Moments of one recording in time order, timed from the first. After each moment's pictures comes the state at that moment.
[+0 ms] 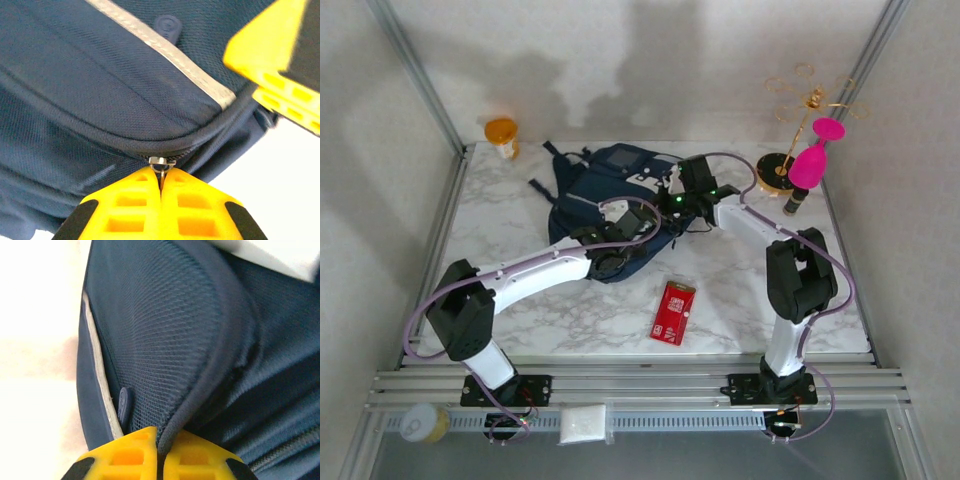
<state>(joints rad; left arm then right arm) -0.85 1.64 1.24 -0.53 -0.43 -0.93 0.46 1.85 1.40 -0.36 -0.65 0.77</state>
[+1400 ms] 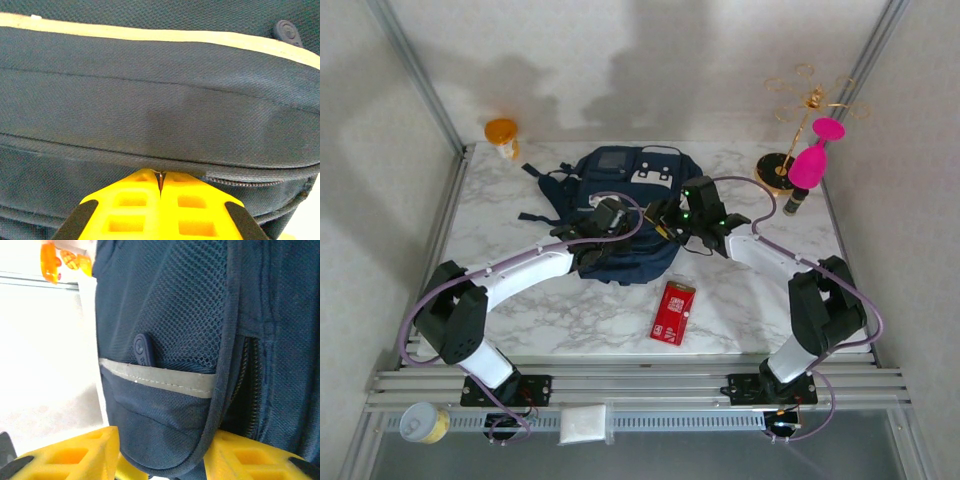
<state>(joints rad) -0.69 1.59 1.11 -0.35 -0.24 -0.68 0.56 1.60 1.09 -0.10 -0.35 1.13</state>
